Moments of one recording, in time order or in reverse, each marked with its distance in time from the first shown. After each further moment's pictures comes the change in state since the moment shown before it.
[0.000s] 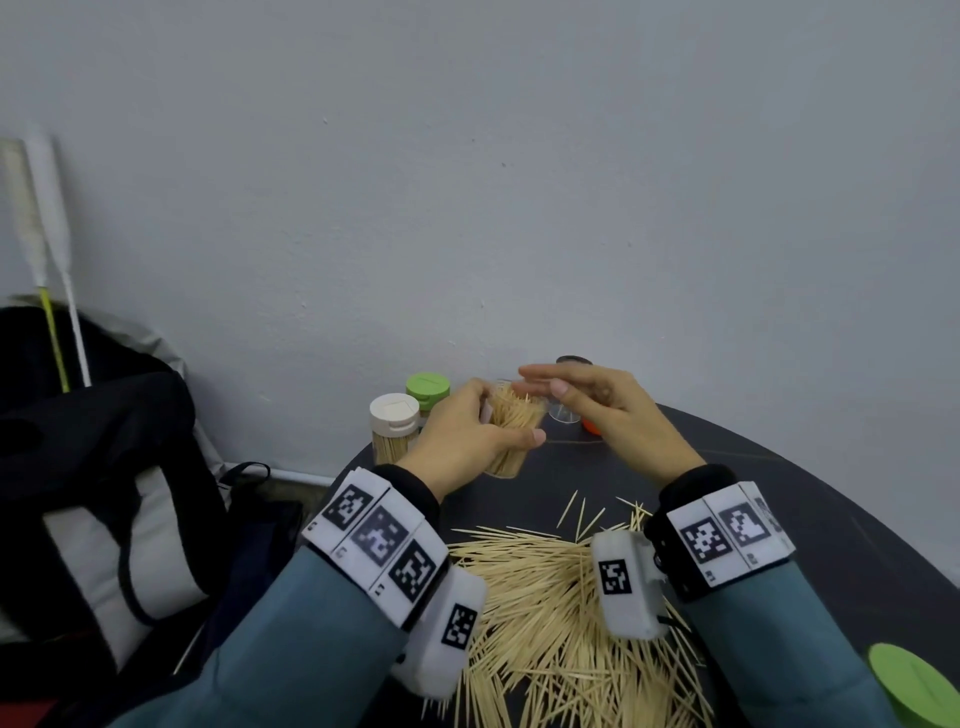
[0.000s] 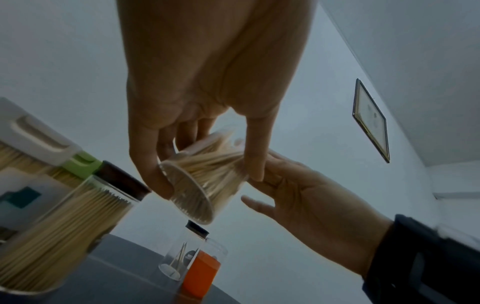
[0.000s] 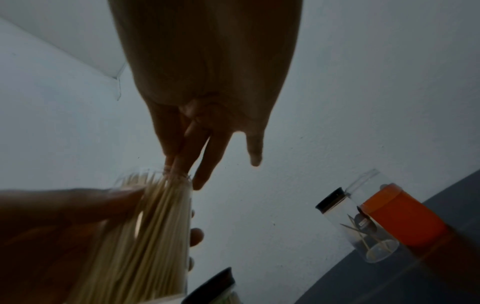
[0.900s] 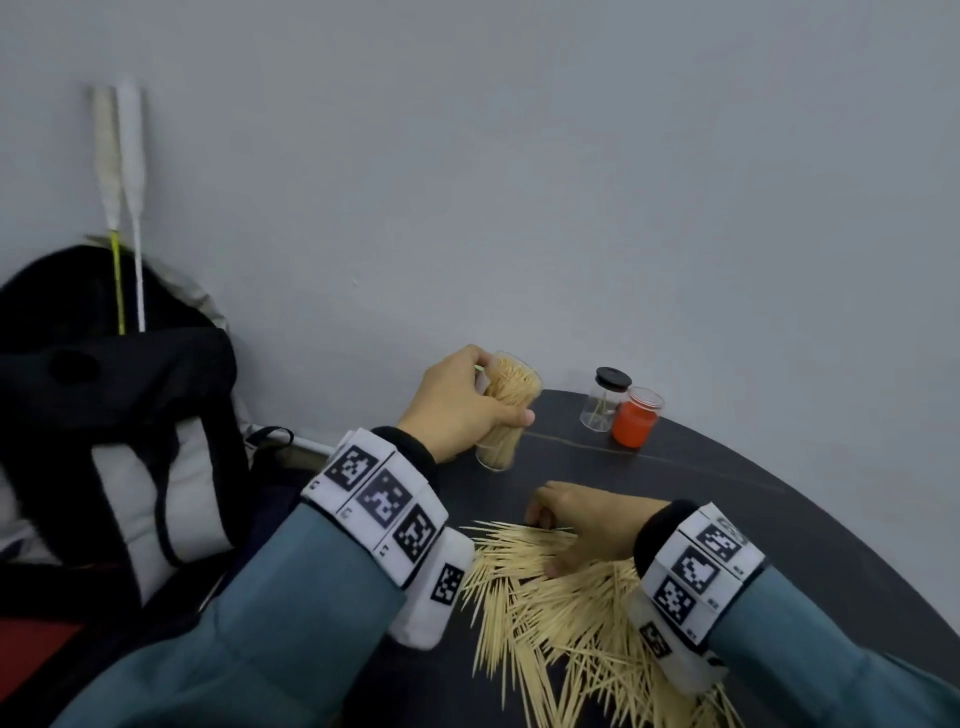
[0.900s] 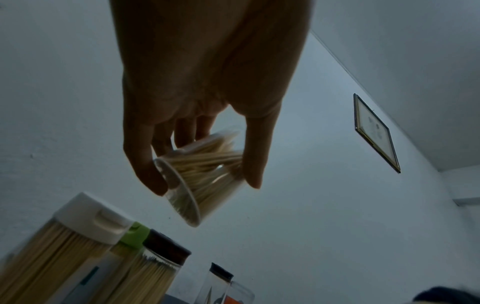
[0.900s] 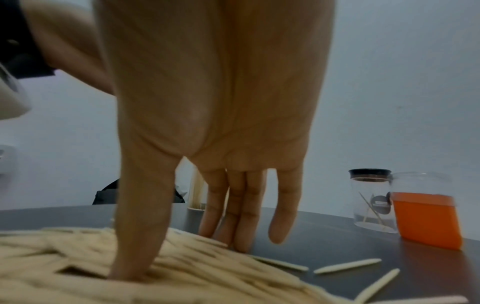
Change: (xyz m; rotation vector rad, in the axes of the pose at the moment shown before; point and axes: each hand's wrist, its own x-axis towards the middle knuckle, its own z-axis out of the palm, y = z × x) left_hand -0.018 -0.006 -0.059 0.041 0.112 0.048; right_hand -0.011 -0.005 0.069 -0.894 -0.804 0.393
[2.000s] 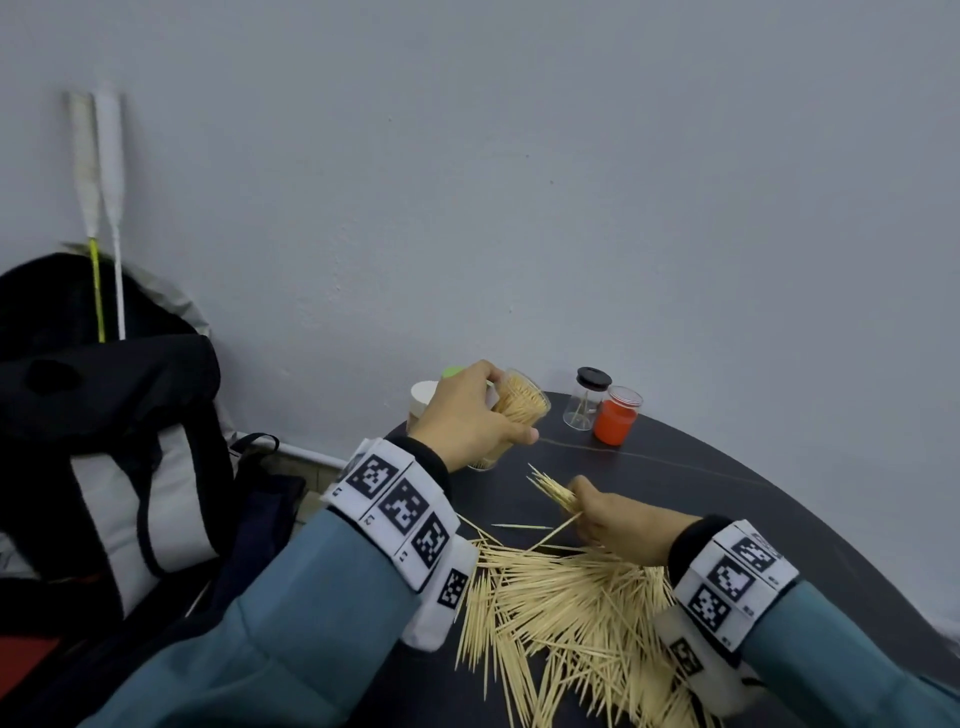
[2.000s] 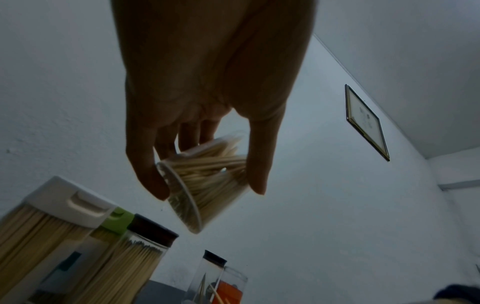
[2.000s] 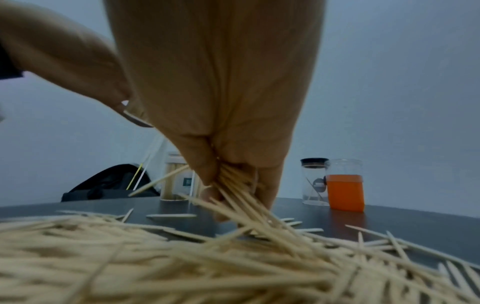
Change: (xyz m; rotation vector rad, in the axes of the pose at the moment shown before) left_hand -0.006 0.009 0.019 0.106 -0.083 -0.001; right_hand -0.025 0.031 0.015 0.163 0.087 0.128
